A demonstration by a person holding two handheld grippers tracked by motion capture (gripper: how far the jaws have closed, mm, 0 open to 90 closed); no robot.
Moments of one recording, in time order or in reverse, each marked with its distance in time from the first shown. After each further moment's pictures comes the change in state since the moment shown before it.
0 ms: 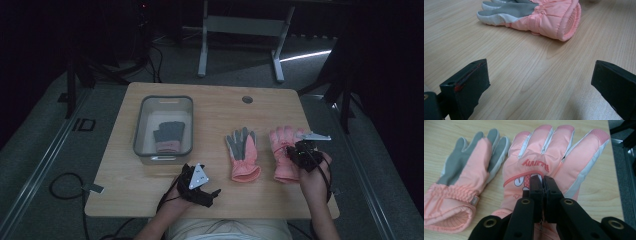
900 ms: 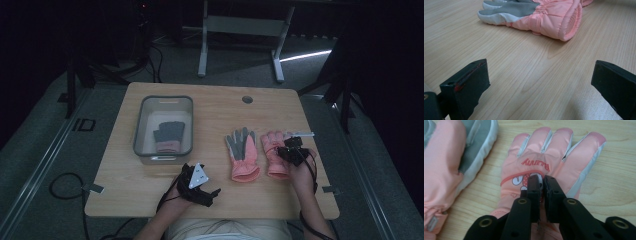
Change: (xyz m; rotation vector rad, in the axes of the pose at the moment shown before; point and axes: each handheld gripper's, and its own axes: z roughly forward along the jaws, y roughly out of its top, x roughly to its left) left arm 0.001 0.000 0.000 0.001 -0.001 -0.014; right arm -0.008 -0.006 0.075 0.085 0.032 0.020
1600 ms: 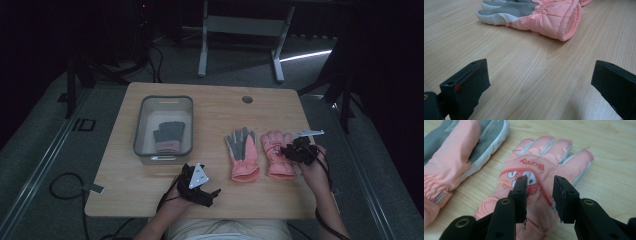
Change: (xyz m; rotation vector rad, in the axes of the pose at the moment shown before) left arm 0.000 0.000 0.000 0.000 -0.003 0.002; right arm -0.027 0.003 -0.016 -0.034 0.117 -0.161
